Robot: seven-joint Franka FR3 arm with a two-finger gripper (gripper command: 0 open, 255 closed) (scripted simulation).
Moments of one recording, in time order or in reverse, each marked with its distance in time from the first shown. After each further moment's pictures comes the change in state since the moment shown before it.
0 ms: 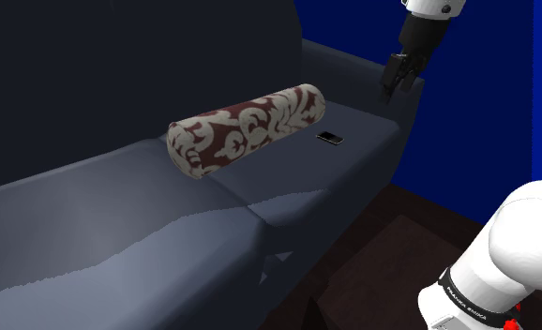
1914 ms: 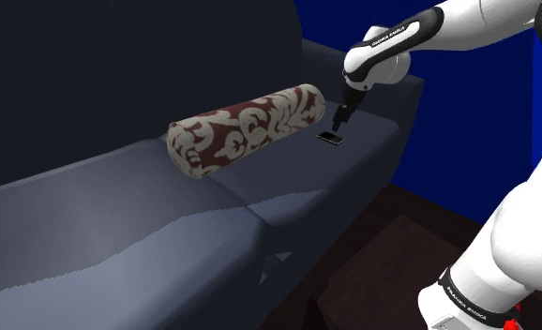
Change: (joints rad) arm 0.049 0.828 -0.418 0.172 0.240 0.703 -0.668
